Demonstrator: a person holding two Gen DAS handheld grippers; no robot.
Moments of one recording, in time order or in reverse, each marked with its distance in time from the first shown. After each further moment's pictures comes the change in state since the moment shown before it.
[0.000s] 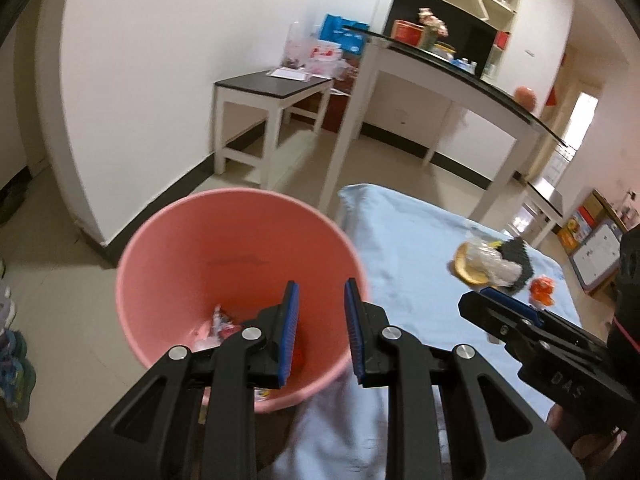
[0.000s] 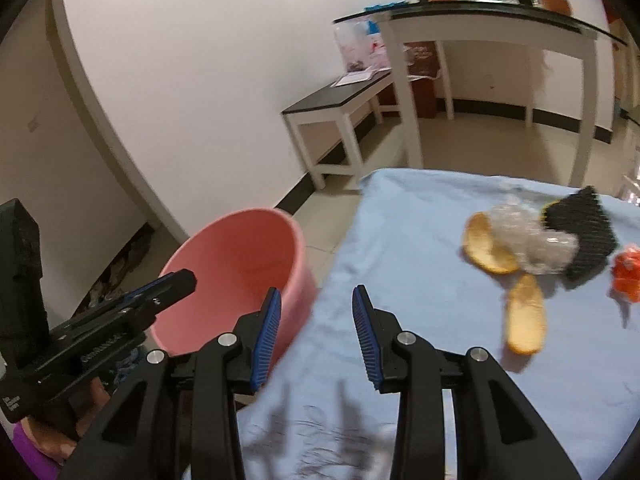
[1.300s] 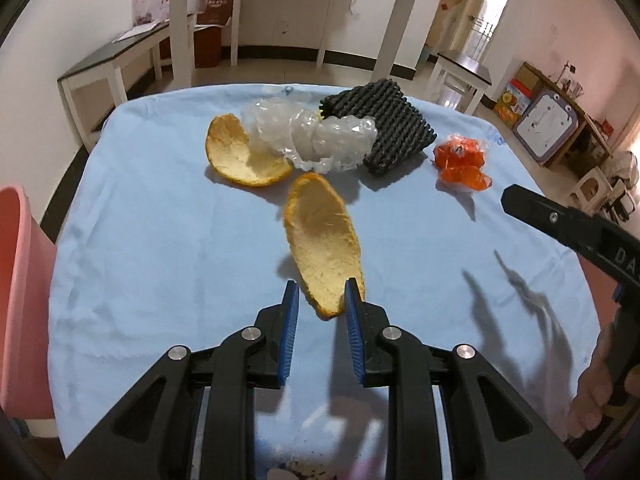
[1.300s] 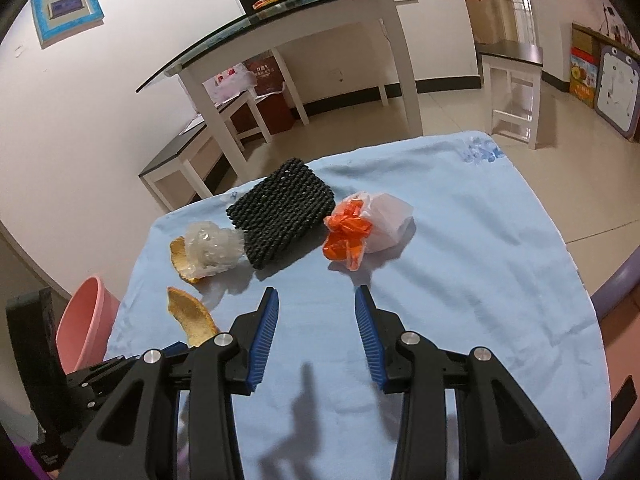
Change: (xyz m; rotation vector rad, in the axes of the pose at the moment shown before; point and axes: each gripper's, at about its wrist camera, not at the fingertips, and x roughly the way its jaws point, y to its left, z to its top) left arm 0.128 -0.203 -0.065 0.335 0.289 -0.198; right arm -0.080 -0.228 -0.033 0.329 -0.077 -0.309
